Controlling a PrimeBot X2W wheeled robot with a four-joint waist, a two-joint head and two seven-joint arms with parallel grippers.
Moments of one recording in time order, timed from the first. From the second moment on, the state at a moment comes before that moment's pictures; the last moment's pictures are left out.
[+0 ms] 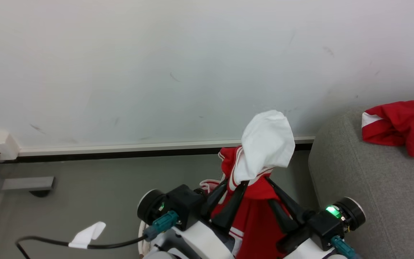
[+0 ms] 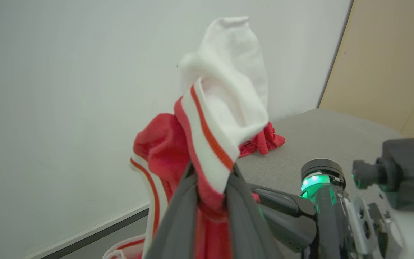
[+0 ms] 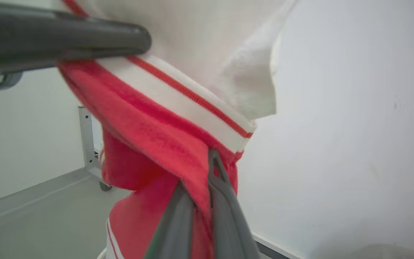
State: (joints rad) left arm -0.47 0.32 -0.92 -0.14 -0.56 0.31 -0.06; right arm -0.25 -0.05 0.45 0.26 0.08 0.13 -0.26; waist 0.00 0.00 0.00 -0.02
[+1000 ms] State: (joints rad) left arm -0.41 0.32 -0.94 0.07 -0.59 0.26 -0.18; right arm -0.22 -0.05 0.10 0.23 0.09 0.13 -0.26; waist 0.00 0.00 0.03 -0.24
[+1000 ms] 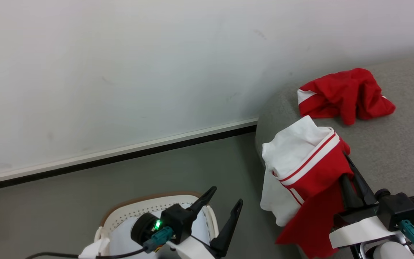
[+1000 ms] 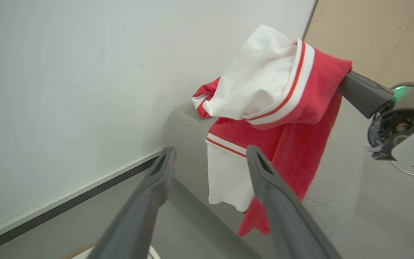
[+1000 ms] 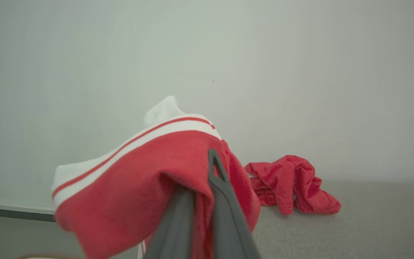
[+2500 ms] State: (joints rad) left arm -0.63 0.30 -0.87 0.09 -0.54 0.21 -0.24; right arm -1.20 -0.42 -0.45 0.37 -0.16 0.13 -0.13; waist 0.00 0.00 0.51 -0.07
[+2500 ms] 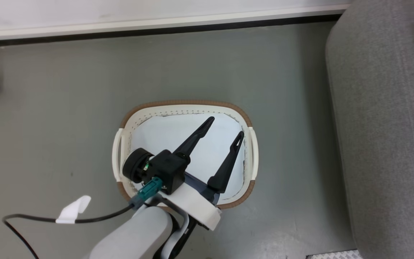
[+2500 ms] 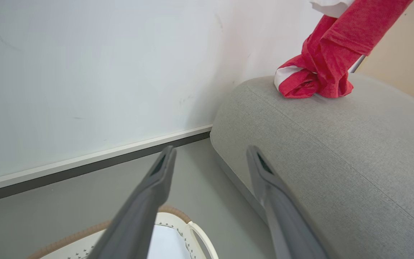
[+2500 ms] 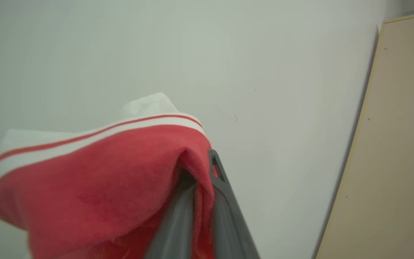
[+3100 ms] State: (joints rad) left arm -0.63 0.31 -0.86 0.08 -0.53 0.19 -0.26; right arm -1.03 -0.34 -0.91 0.45 -0.53 0.13 -0.05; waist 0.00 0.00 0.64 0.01
